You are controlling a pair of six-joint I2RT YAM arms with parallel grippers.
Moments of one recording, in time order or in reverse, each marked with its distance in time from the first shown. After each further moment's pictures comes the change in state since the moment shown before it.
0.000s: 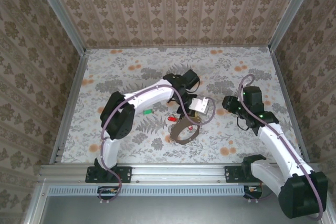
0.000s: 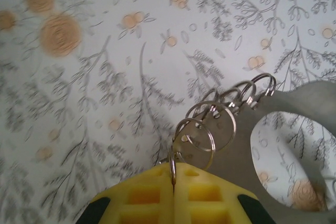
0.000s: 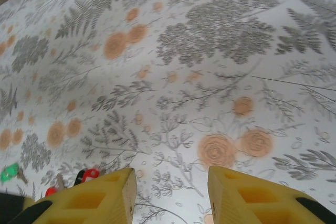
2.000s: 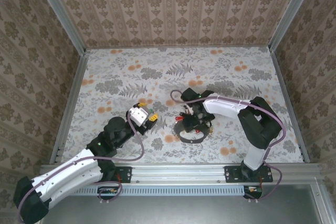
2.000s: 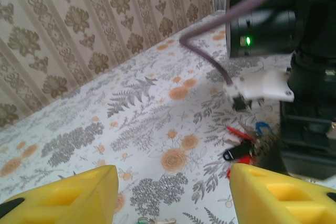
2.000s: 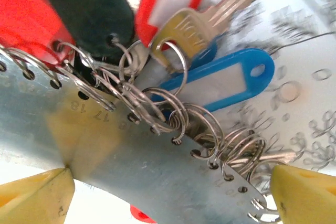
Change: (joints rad) left arm 0.053 -1.442 -1.402 1.049 -0.584 -0.912; right arm 0.533 0.821 0.446 -0.358 0.138 -0.233
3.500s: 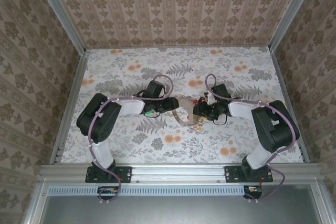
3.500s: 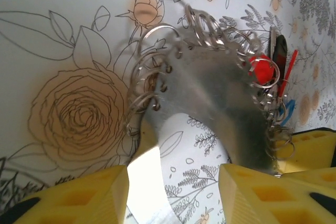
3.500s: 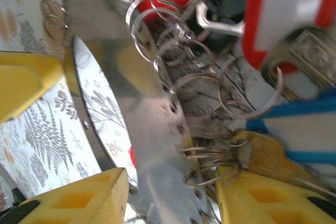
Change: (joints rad) left arm 0.226 1.229 0.635 -0.086 0.538 -0.922; right arm -0.318 -0.114 -0.333 0.638 -0.542 0.335
